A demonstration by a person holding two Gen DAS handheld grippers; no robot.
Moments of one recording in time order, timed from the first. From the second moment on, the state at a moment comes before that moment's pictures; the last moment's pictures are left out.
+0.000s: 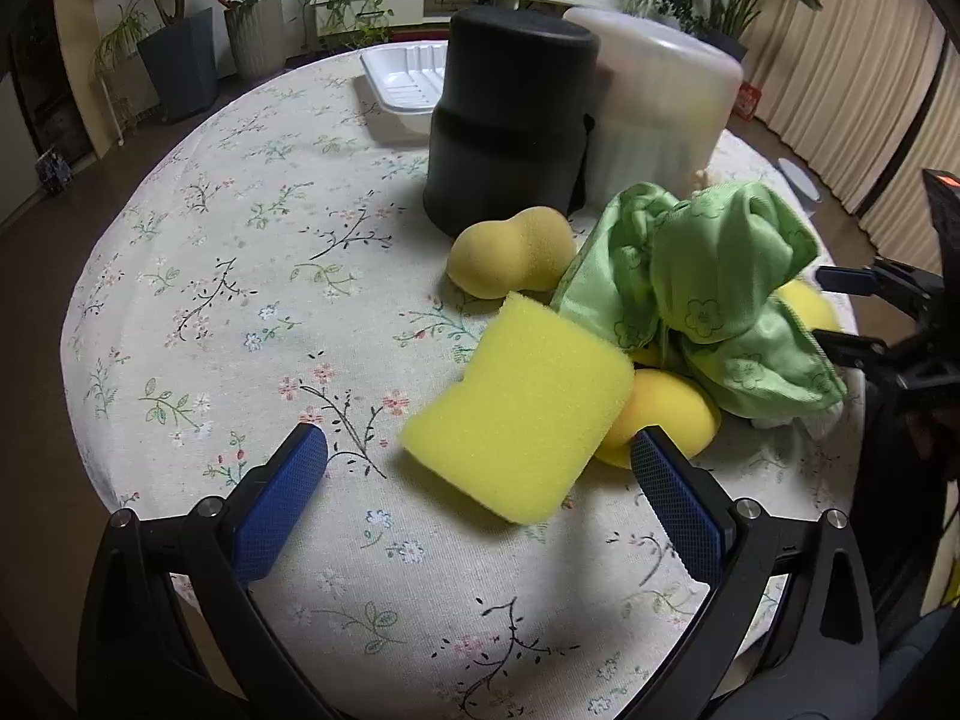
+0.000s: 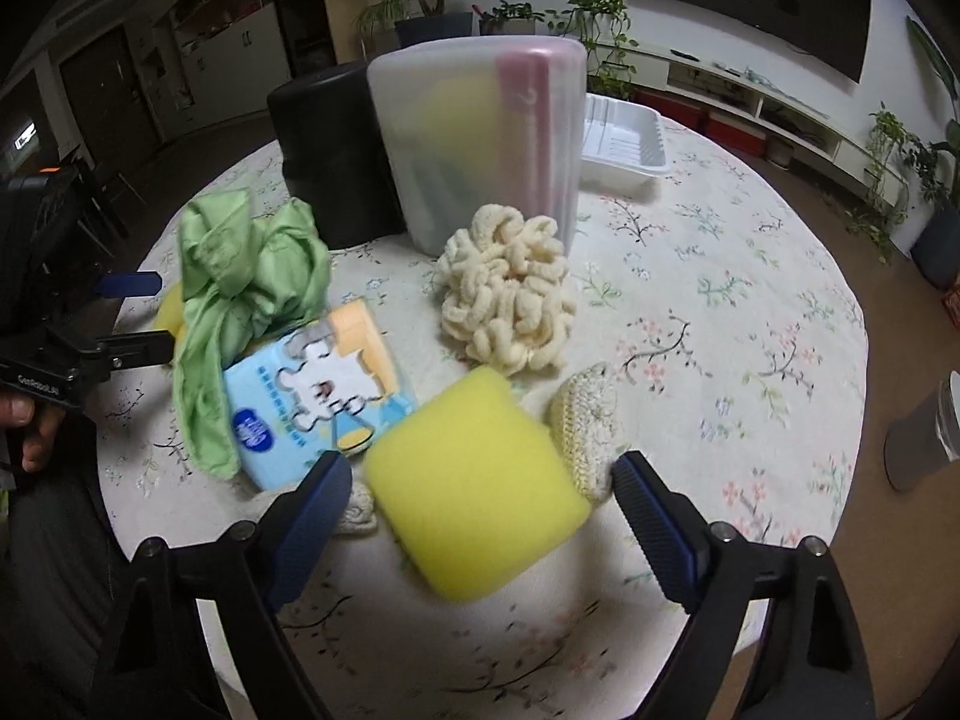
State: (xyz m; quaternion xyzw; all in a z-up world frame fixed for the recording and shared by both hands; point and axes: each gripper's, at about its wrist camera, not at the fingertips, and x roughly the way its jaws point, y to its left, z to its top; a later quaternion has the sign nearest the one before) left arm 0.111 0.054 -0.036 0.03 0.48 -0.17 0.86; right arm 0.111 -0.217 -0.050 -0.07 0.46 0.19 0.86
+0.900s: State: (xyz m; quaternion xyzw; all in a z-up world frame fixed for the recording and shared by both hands) left arm 0.131 0.037 -0.033 0.14 0.46 -0.28 0.83; right arm 0.122 -0.213 -0.064 -0.13 0.50 0.27 0.81
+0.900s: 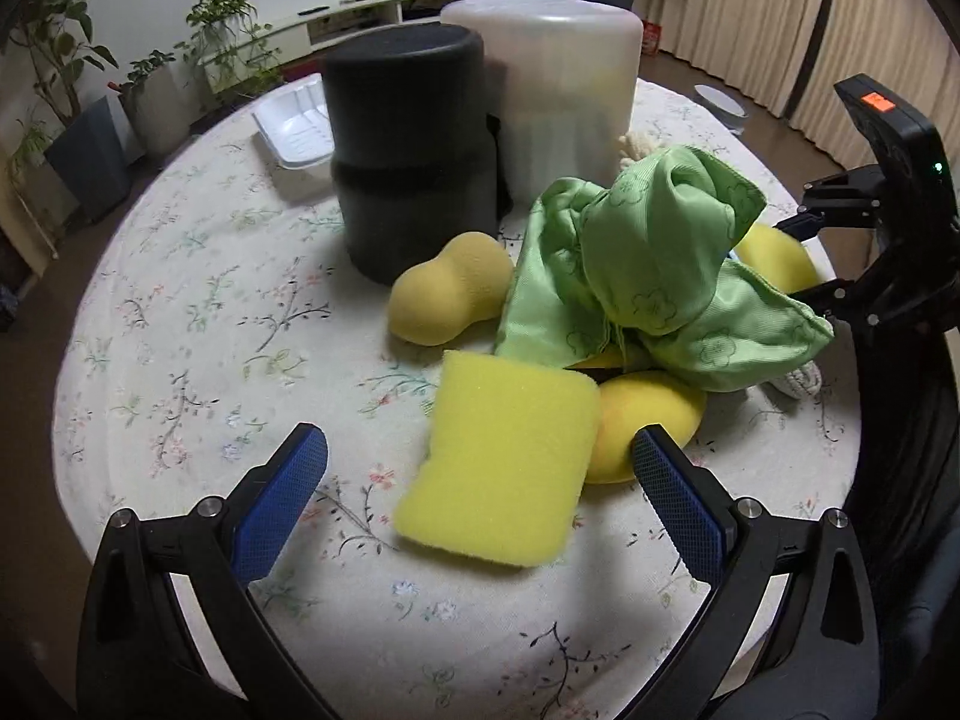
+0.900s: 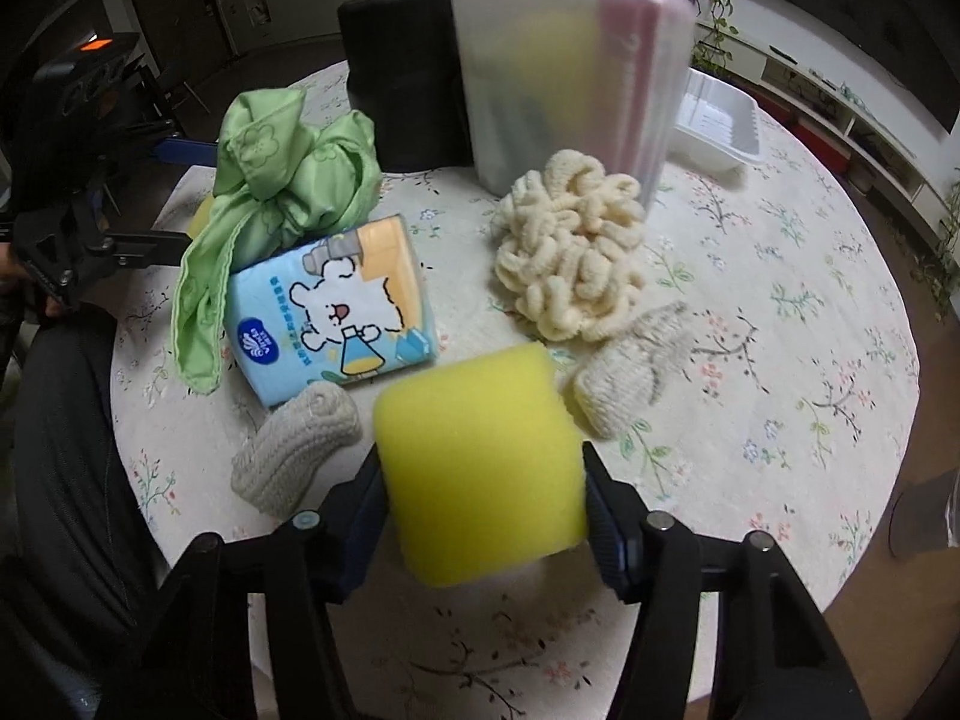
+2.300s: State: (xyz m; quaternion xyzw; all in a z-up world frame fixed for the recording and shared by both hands) left arm 0.138 0.048 -0.043 0.13 0.49 -0.25 0.83; right arm 0.108 -0.201 -0.064 -0.13 0.50 0.26 0.81
